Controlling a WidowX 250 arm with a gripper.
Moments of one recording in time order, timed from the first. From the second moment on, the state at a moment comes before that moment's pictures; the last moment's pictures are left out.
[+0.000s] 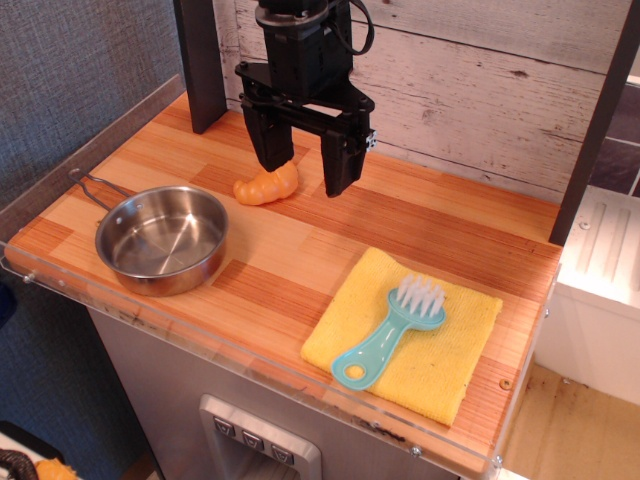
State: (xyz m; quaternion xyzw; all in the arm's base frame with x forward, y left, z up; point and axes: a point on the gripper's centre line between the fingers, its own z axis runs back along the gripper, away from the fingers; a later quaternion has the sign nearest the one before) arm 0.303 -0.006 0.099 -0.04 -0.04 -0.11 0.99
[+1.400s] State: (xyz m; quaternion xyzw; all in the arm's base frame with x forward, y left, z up) arm 0.266 -0.103 0.051 -0.07 -0.04 -0.19 0.98
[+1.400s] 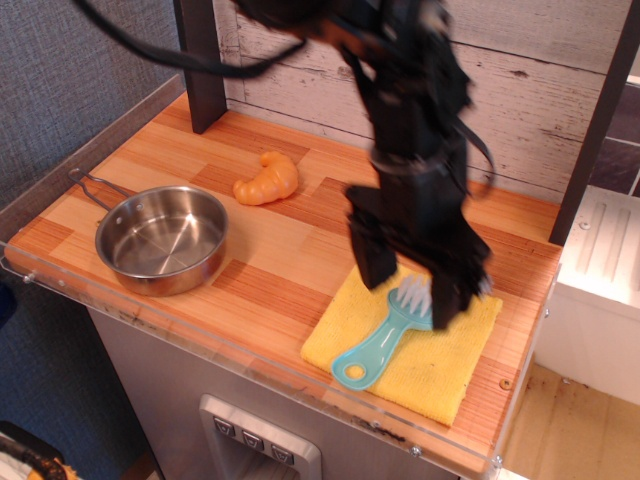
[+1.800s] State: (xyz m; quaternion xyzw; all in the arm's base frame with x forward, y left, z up) arm 0.270 -0.107 0.034 -0.03 -0.03 -0.19 0.98
